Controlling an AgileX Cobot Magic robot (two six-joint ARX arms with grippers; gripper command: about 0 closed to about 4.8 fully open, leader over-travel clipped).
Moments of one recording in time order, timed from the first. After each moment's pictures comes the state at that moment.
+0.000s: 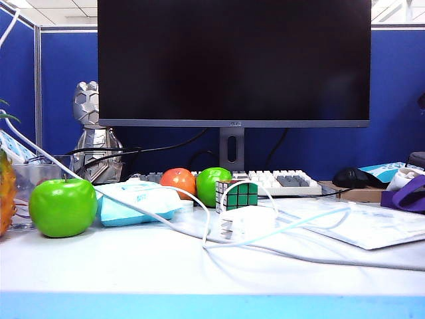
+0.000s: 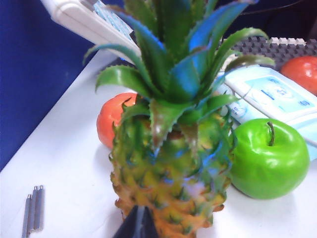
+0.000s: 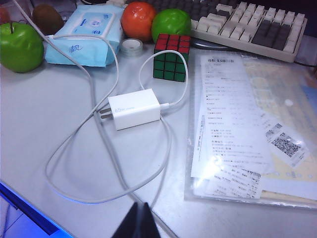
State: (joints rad) left arm -0.01 0.00 0.01 -0.17 -0.05 -0.02; right arm 0.67 0.20 0.28 -0.41 0.16 0.04
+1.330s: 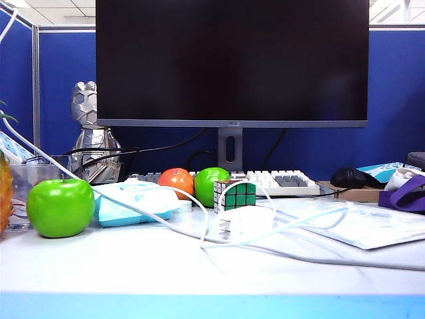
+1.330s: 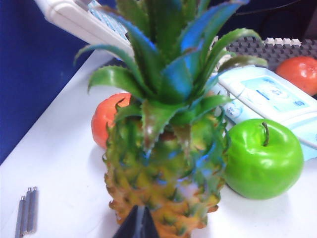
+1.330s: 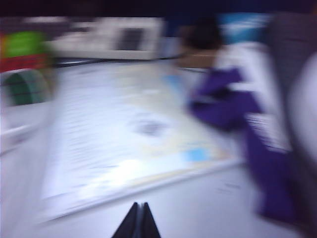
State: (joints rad) left arm -0.01 0.00 0.01 -0.17 -0.04 -0.02; right arm 0.10 0.00 0.02 -0.20 0.02 0.03
